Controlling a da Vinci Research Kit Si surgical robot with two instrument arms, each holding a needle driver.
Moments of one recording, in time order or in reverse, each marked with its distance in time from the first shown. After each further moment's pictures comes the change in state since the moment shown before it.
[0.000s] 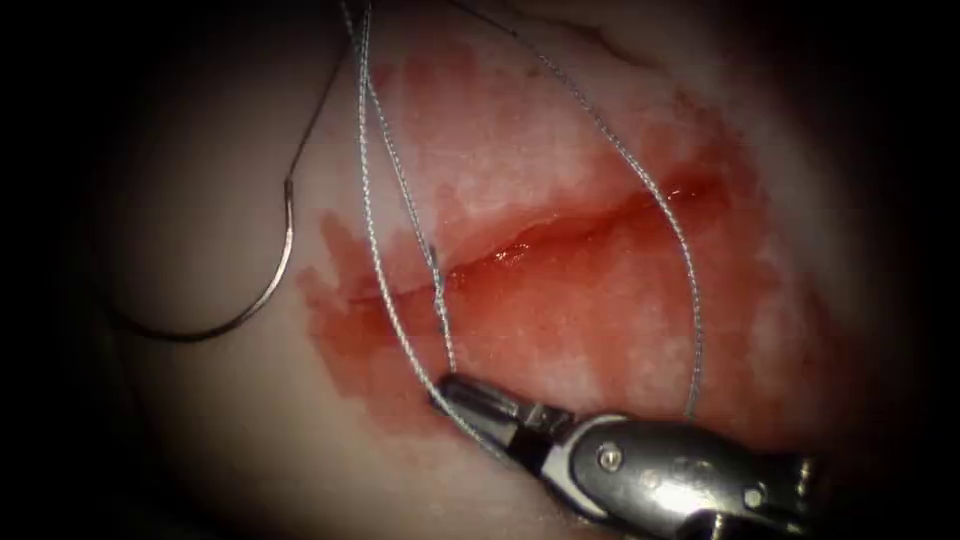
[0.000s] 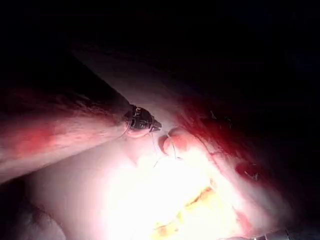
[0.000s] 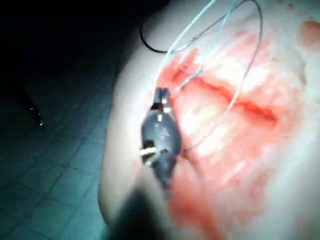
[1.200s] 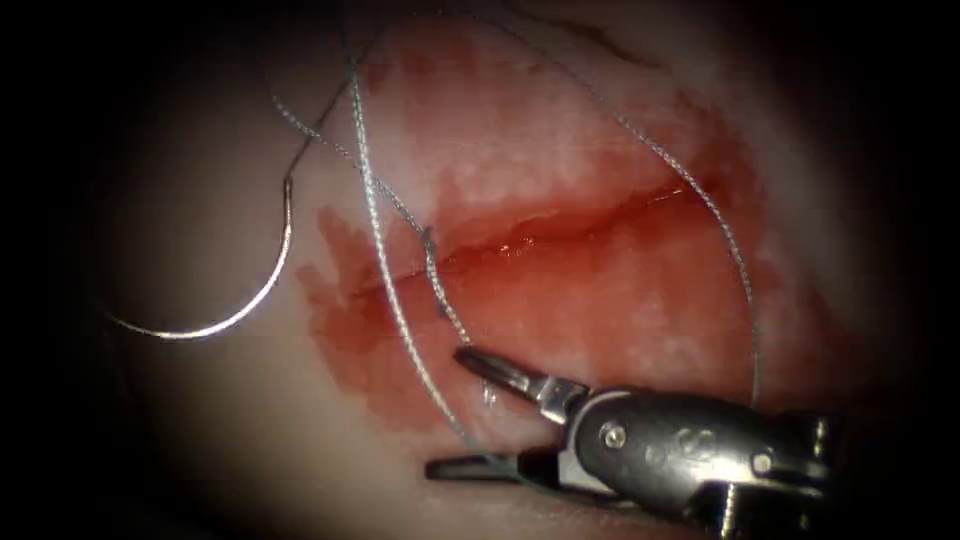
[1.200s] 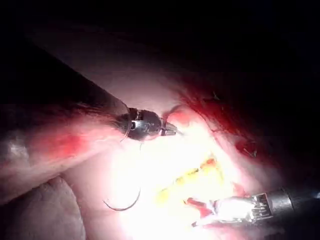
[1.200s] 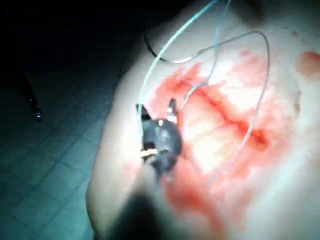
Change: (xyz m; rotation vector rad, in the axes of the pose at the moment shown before) right arm 0.002 0.001 0.000 0.117 -0.126 -0.111; left arm 0.004 0.008 -0.004 -0.067 0.363 -0.114
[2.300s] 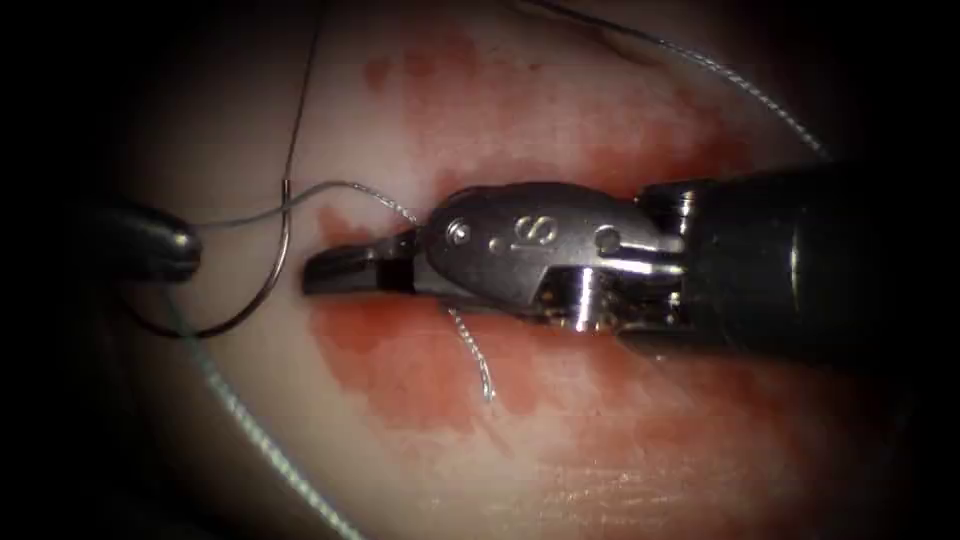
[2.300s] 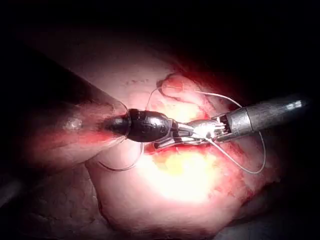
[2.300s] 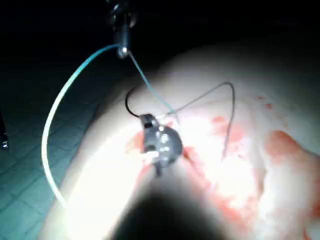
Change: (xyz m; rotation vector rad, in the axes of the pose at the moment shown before) right arm 0.006 0.006 0.011 0.326 -0.028 -0.132; left arm 0.005 0.011 -0.001 0.068 0.089 0.141
